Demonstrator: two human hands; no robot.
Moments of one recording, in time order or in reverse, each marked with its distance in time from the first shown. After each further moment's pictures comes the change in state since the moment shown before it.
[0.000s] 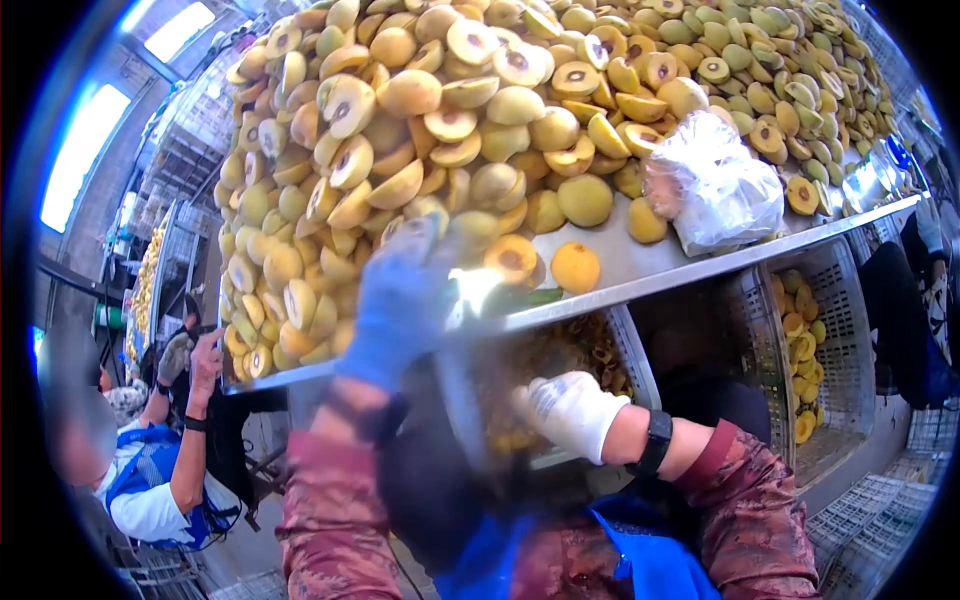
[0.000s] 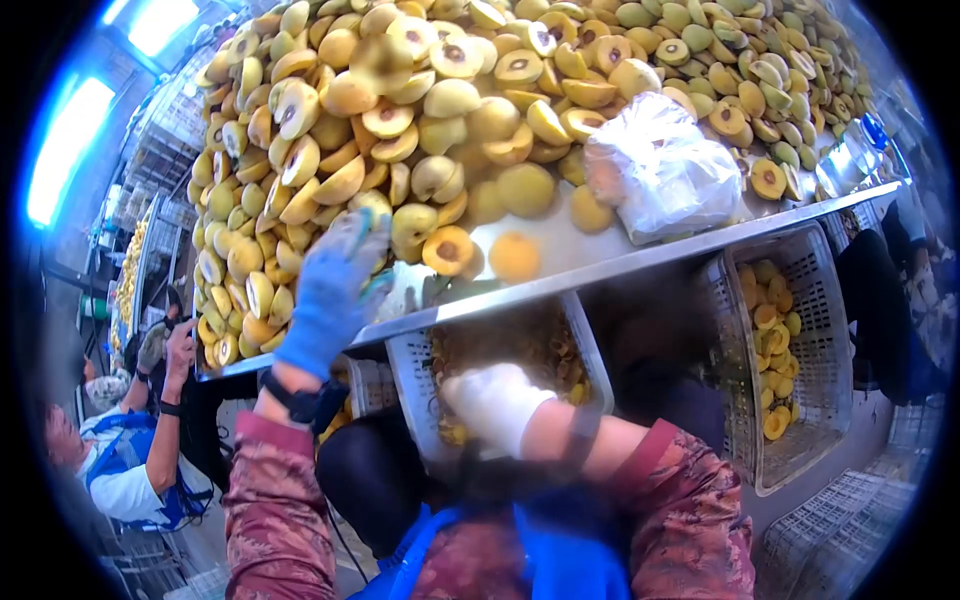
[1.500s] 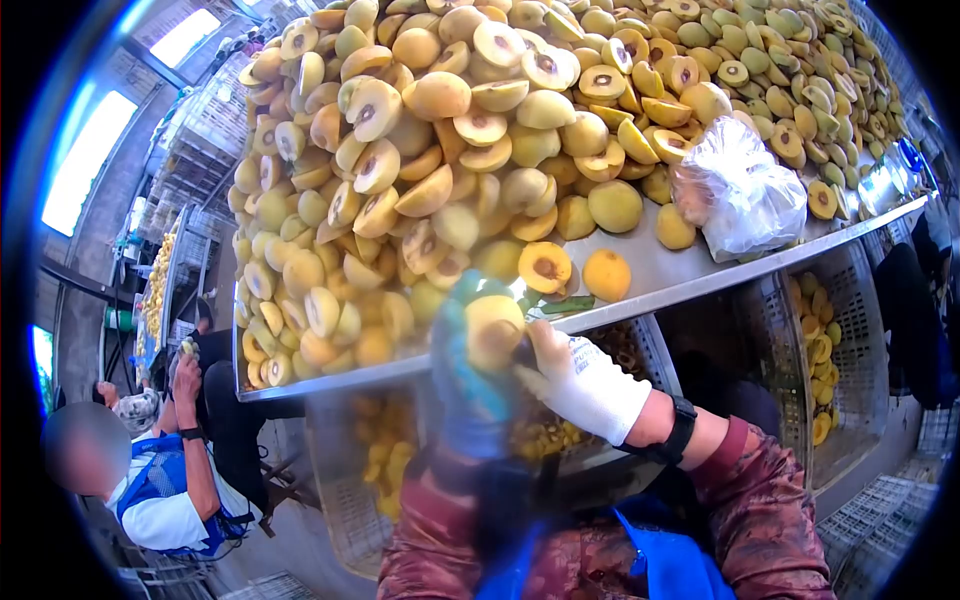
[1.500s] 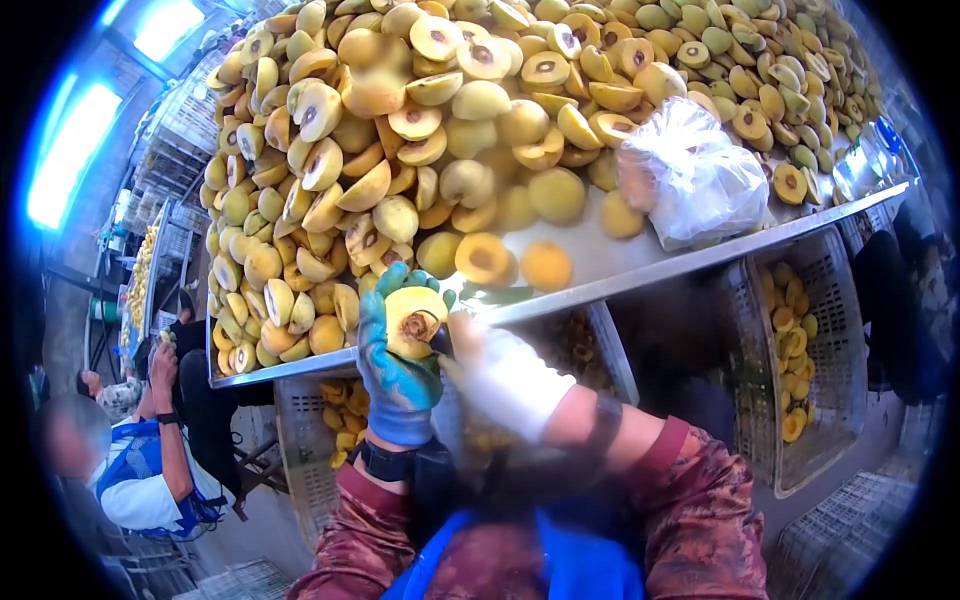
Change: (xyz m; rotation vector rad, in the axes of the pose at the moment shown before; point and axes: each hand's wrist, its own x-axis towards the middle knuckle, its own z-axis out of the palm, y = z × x) left_hand -0.033 0.078 0.036 -1.447 0.586 -0.753; right_hand 0.046 -0.005 -0.032 0.532 0.389 0.228
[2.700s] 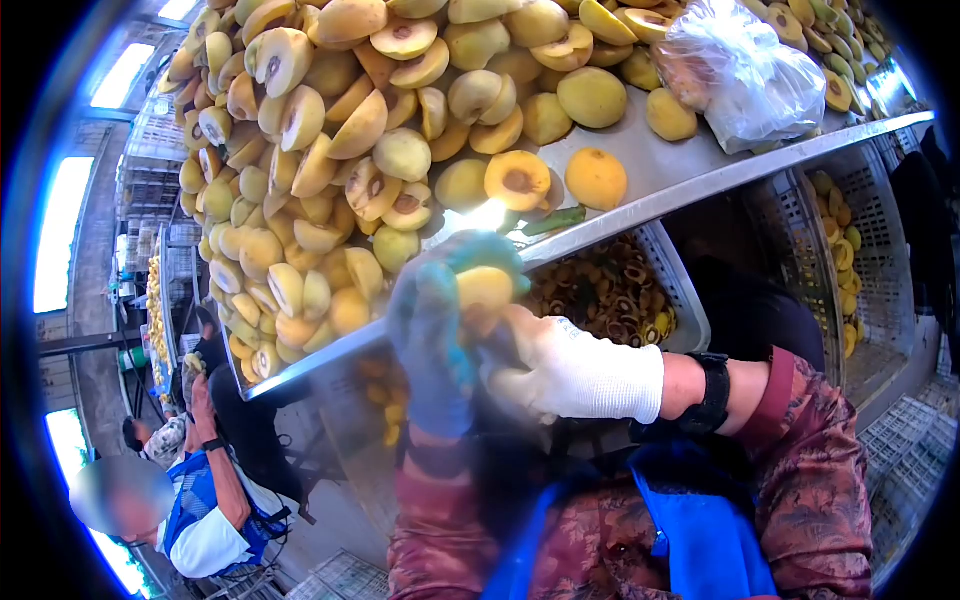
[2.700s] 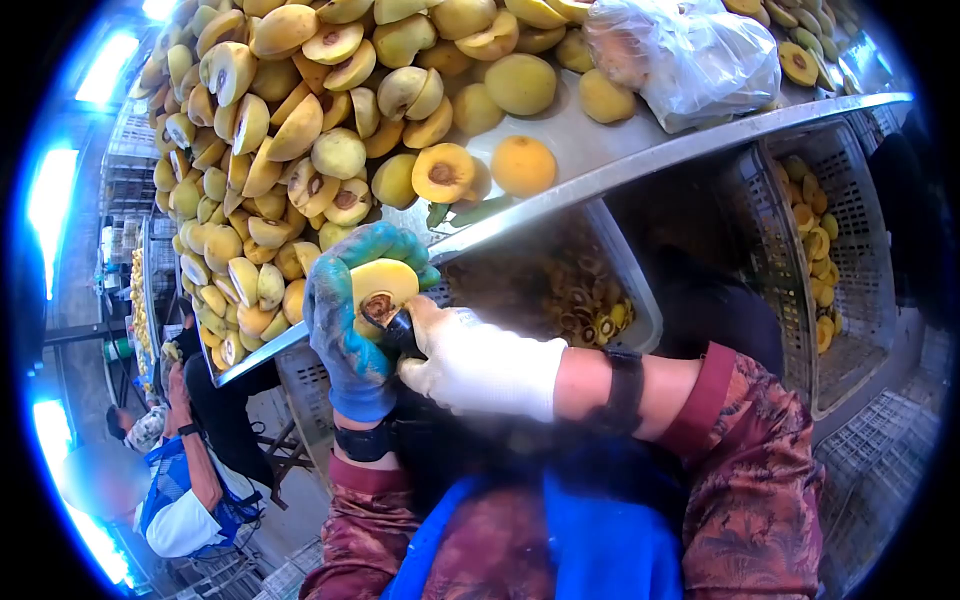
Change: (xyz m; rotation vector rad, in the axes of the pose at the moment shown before) left_hand -0.006 0.021 -0.014 0.305 -0.195 -0.044; right_hand -0.021 -0.006 0.017 0.455 -0.276 0.214
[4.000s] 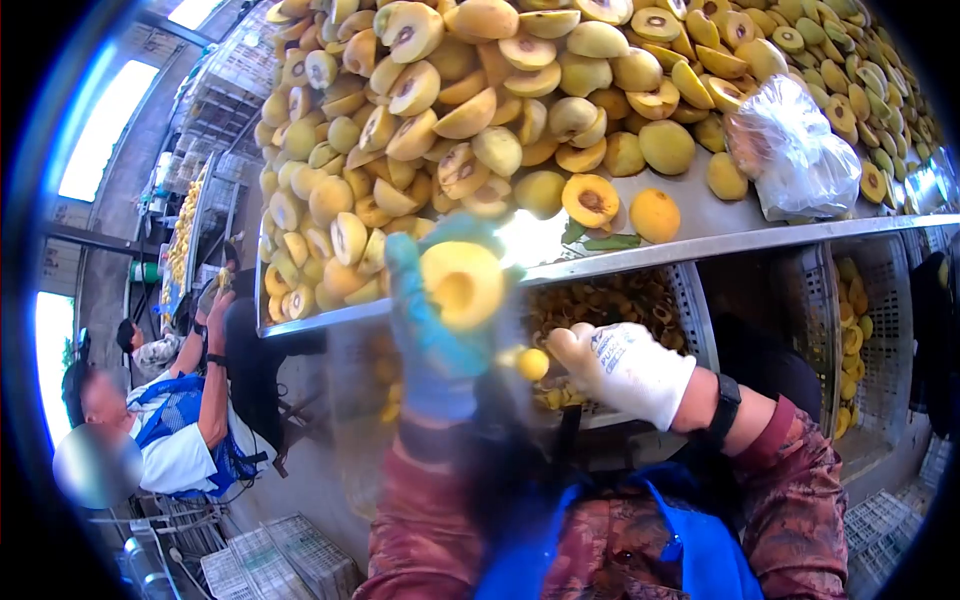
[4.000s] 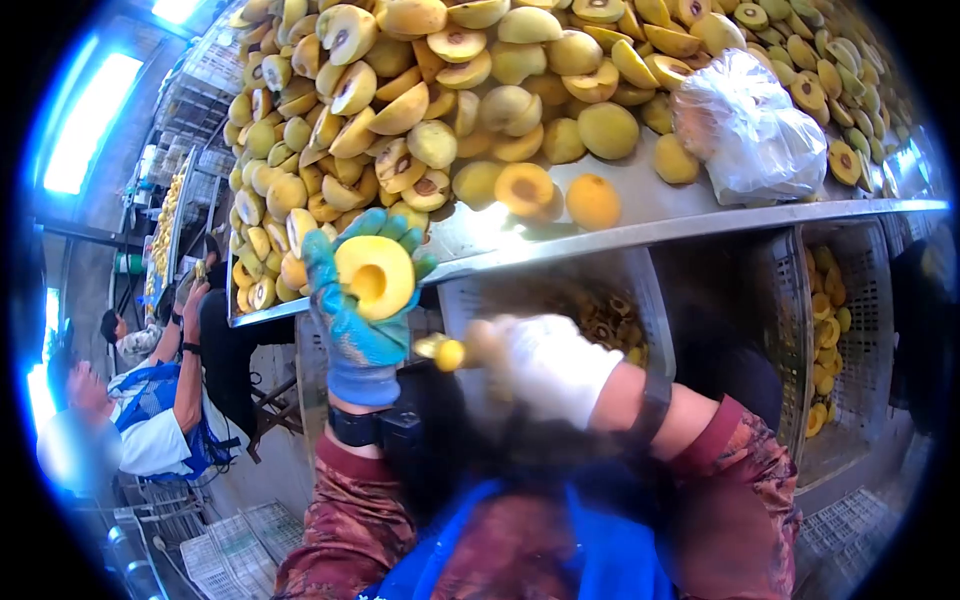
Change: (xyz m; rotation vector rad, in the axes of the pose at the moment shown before) left_hand 0.001 0.027 -0.032 -0.678 0.251 -0.266; right_hand -0.011 0.003 -0.015 -0.709 -0.153 -0.278
